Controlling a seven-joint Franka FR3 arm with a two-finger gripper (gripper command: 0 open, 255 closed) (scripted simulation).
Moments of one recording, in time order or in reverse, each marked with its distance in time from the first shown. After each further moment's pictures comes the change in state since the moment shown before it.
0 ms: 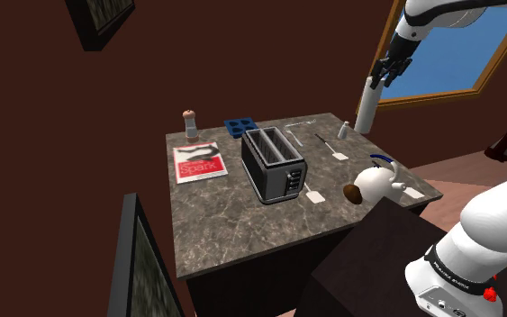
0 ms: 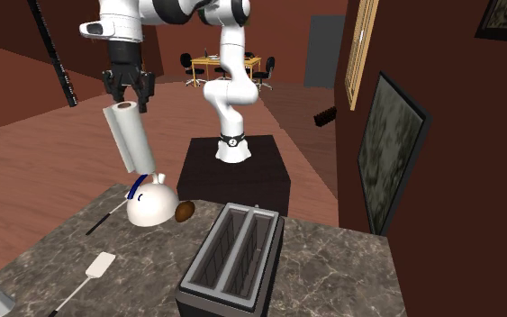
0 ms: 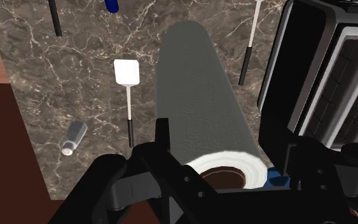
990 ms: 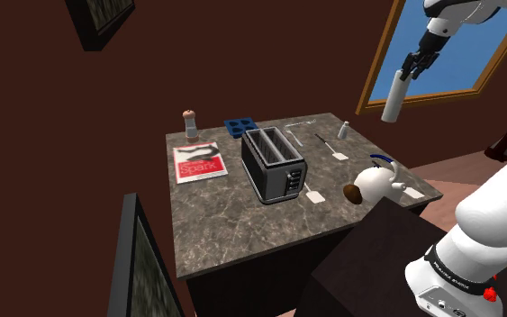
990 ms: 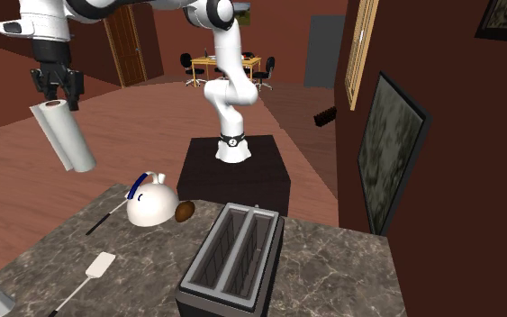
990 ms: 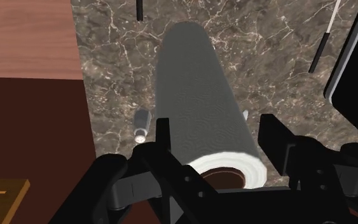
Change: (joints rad) arm -0.111 0.346 -0.243 0.374 0.163 -0.069 -0.403
